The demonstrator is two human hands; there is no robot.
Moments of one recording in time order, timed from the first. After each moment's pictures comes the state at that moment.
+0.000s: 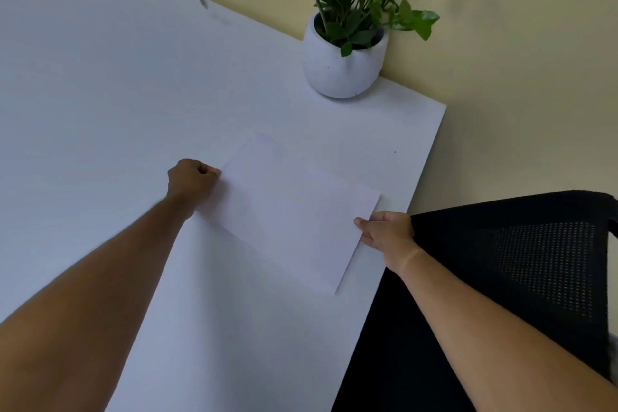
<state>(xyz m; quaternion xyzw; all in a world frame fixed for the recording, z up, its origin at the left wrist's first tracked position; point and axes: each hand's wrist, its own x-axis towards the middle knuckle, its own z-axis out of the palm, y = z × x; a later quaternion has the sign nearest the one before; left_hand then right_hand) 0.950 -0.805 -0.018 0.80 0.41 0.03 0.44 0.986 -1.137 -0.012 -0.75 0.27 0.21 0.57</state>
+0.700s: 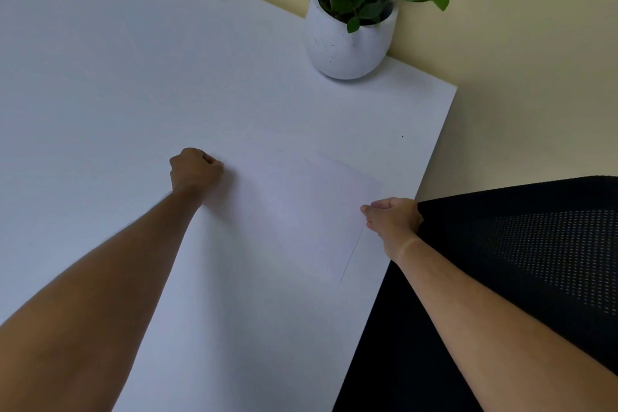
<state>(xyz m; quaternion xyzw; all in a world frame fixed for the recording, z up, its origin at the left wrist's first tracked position) 0.953 -0.812 -0.028 0.82 0.45 0.01 0.37 0.986 -1.130 -0.021 -0.82 0.28 0.14 0.48</state>
